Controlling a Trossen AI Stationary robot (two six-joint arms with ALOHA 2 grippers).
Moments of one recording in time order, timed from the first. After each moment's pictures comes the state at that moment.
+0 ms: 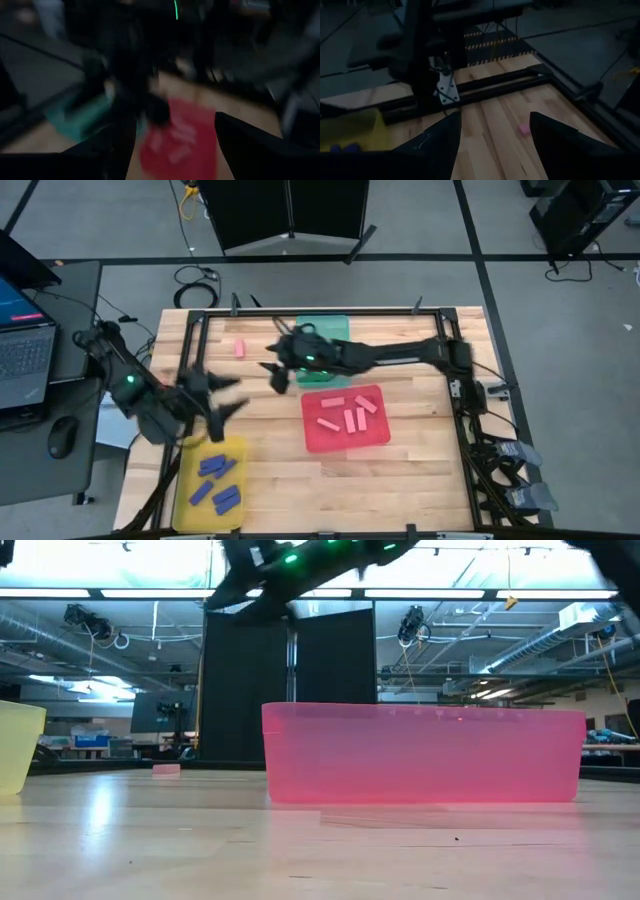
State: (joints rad) left arm -0.79 0.95 1.10 -0.75 -1.09 -0.75; right arm -0.09 2.04 1.69 0.03 0.18 0.15
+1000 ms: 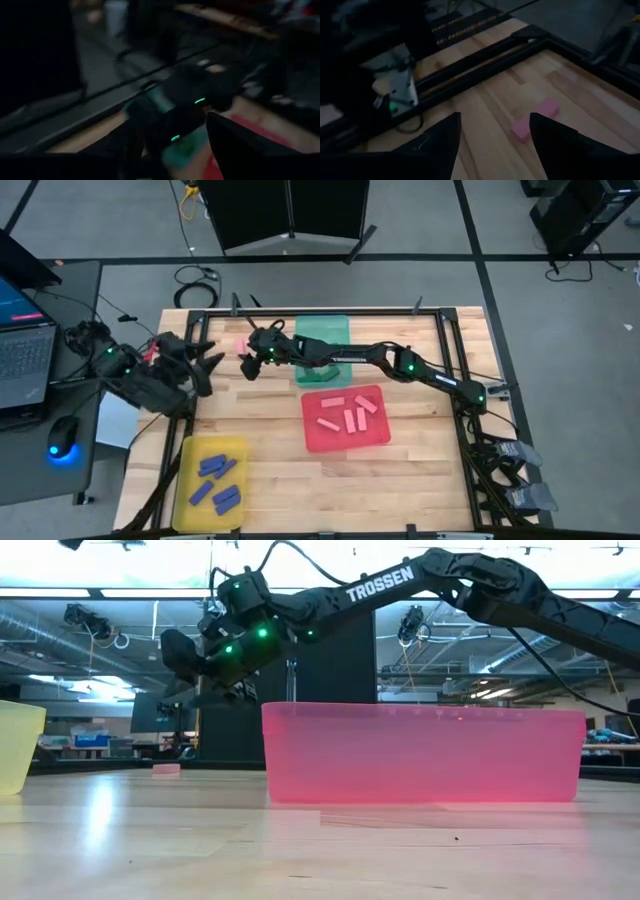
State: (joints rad) left arm -0.64 0.74 1.10 -1.17 -1.21 -0.99; right arm -0.19 2.62 2.34 -0.13 0.13 0.35
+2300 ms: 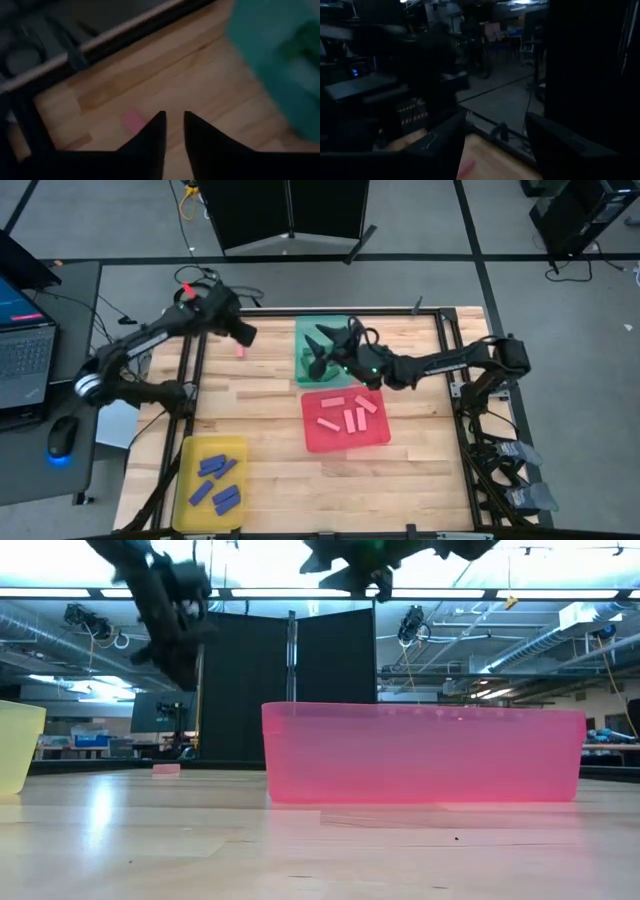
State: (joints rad) left arm 0.78 1.16 0.96 -0.78 -0.11 -0.23; right arm -0.01 1.66 1.13 0.56 0.70 0.10
